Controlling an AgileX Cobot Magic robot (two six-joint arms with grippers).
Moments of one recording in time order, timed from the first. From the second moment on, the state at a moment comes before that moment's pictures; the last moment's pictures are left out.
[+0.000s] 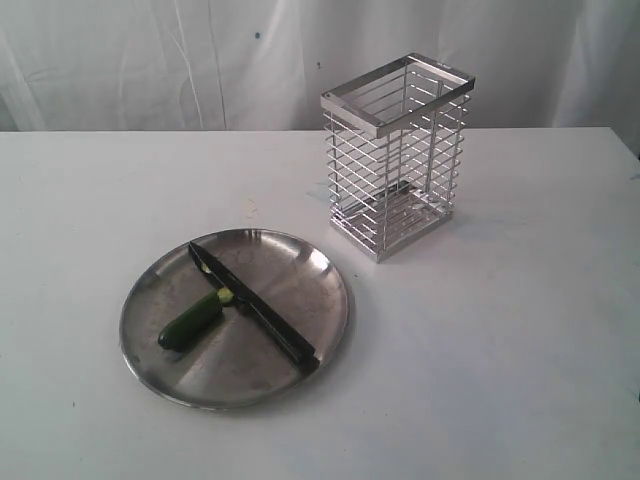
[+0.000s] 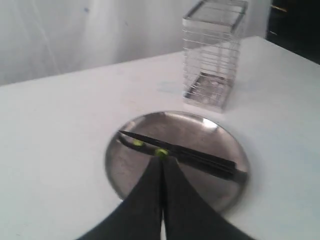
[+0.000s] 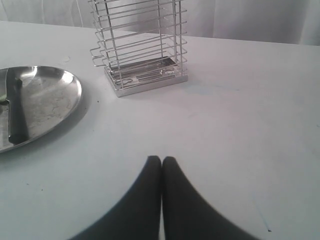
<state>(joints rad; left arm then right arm) -0.14 0.11 -0.34 -0.44 0.57 0.38 0.34 0.01 -0.01 -0.17 0.35 0.19</state>
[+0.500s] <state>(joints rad) -0.14 0.01 0.02 -0.19 0.21 0.07 0.34 0.01 -0.01 -0.17 0.35 0.19</state>
